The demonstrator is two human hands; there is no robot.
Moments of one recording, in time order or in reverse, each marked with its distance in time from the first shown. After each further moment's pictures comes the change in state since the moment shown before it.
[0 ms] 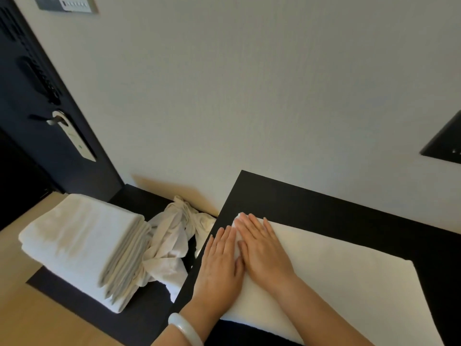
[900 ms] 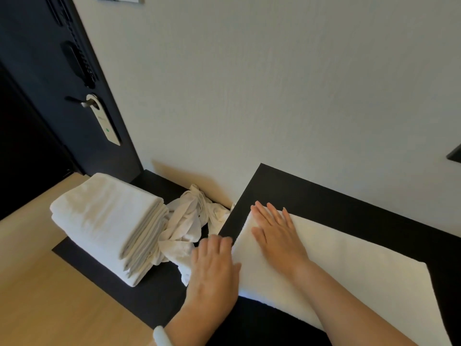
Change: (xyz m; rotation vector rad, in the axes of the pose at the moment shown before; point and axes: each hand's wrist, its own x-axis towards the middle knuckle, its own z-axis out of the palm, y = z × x) left_hand -0.058 -0.007 -0.042 0.038 0.041 -0.123; right_hand 0.003 0.007 0.003 -0.045 -0.065 0.024
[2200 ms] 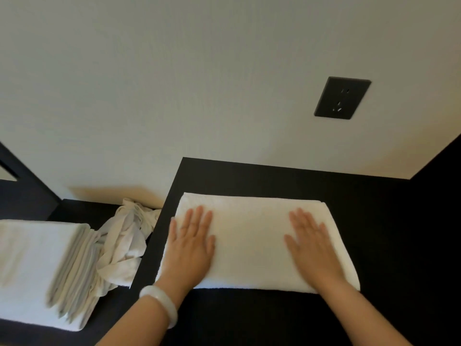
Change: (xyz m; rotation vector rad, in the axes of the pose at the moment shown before) left_hand 0.045 0.033 0.060 0.277 -0.084 0.361; right_hand -0.187 0.106 -0.001 0.008 0.148 0.648
